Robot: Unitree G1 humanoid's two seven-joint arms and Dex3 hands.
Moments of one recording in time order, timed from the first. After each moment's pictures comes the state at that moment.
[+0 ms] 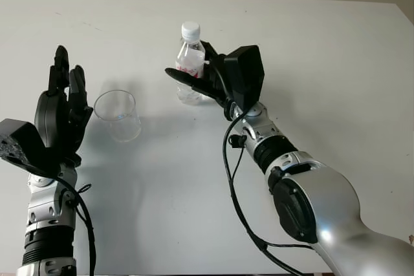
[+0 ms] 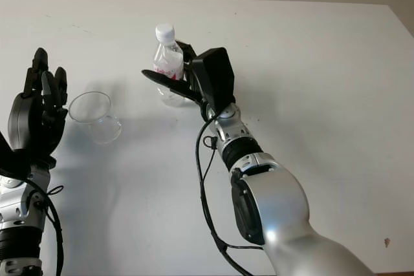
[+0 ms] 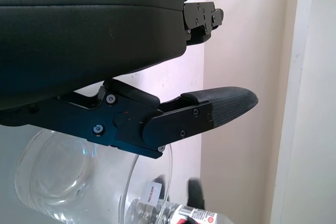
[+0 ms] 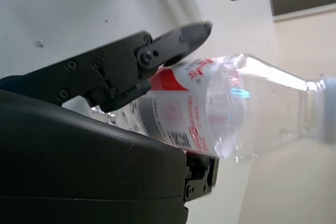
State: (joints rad) left arm -0.34 0.30 0.34 0.30 -0.30 -0.16 -0.18; right arm -1.12 0.03 -0.05 1.31 -0.09 -0.25 0.15
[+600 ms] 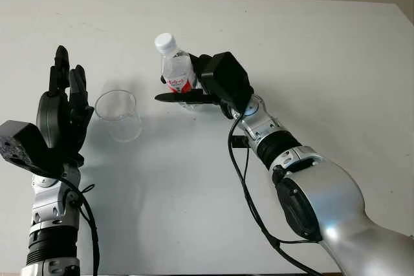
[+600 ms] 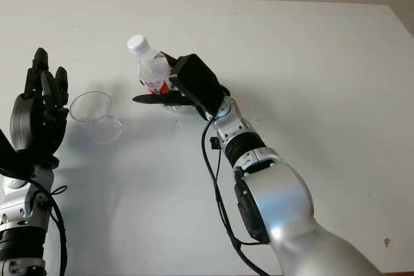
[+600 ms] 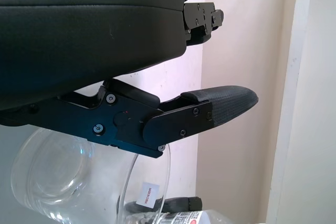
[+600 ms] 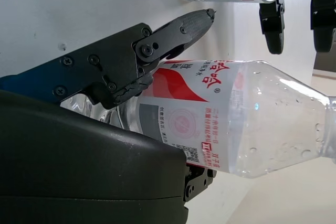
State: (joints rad) left arm -0.34 0.28 0.34 0.30 -0.30 -0.17 -0.16; right arm -1.14 -0.01 0.07 1.31 -0.22 -0.31 0.20
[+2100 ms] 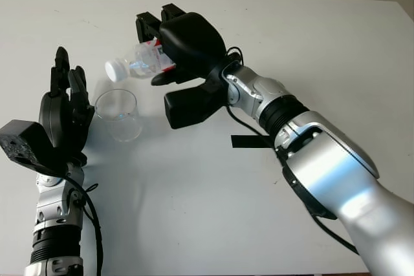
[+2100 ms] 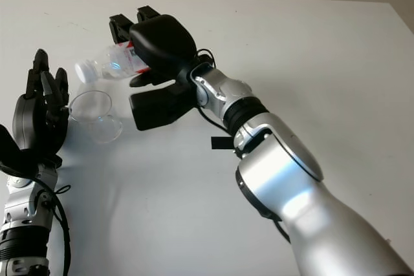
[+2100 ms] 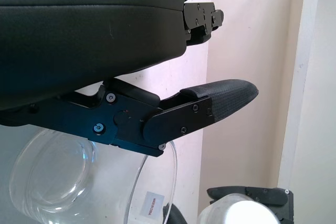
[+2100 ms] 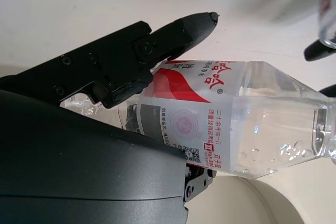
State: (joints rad) left arm -0.35 0.27 0.34 0.31 -0.28 -0.18 -0.13; right arm -1.37 -0.13 0.64 1.30 -0.88 -0.46 -0.51
